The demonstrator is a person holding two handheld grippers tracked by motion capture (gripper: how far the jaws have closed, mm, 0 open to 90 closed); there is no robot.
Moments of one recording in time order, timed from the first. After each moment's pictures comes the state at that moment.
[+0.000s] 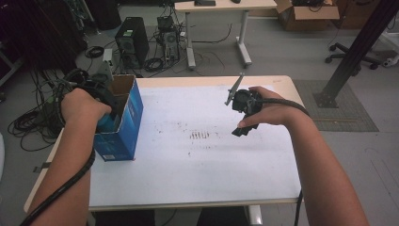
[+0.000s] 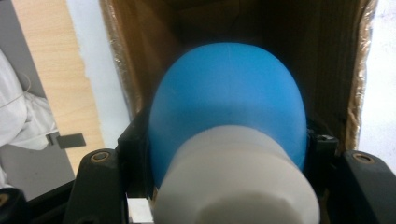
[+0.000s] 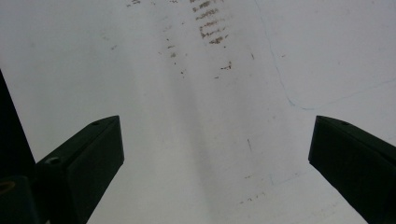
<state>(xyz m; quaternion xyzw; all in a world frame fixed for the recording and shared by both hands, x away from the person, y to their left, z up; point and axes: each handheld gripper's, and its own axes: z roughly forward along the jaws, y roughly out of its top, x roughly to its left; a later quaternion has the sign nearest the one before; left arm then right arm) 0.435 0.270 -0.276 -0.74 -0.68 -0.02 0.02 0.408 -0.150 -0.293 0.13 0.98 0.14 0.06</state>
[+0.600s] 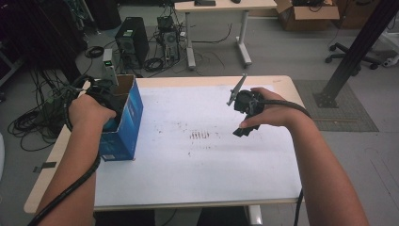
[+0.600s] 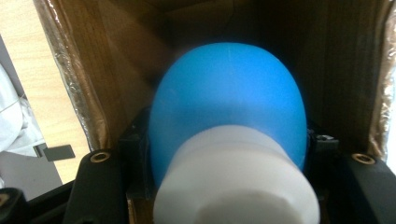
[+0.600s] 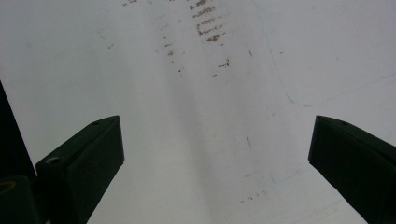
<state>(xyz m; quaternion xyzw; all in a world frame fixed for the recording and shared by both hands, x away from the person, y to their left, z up) 0.438 0.264 -0.295 -0.74 -0.67 -0.02 0.02 0.407 -0.156 -0.296 0.14 0.98 0.14 0.07</state>
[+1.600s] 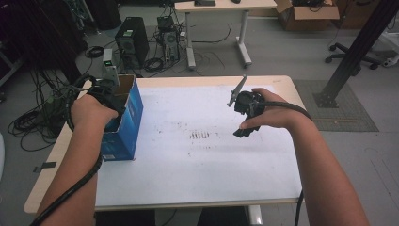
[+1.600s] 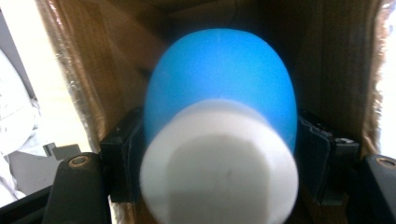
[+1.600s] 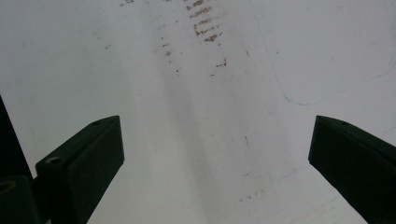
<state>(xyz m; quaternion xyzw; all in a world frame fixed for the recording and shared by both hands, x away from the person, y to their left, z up) 0.435 0.260 -0.289 -0.75 -0.66 -0.04 0.02 0.403 -0.157 -0.295 0.14 0.98 0.15 0.08</state>
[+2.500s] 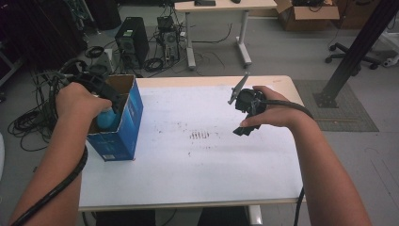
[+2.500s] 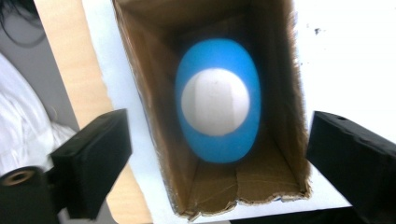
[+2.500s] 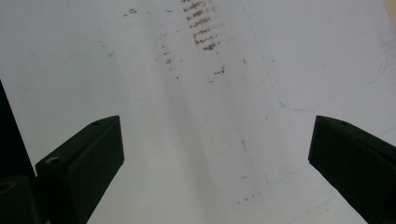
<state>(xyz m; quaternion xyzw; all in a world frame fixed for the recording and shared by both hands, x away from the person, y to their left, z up) 0.419 0.256 -0.230 -0.78 -0.62 -0.08 0.00 0.400 -0.157 -0.287 0.14 0.97 0.16 0.09</state>
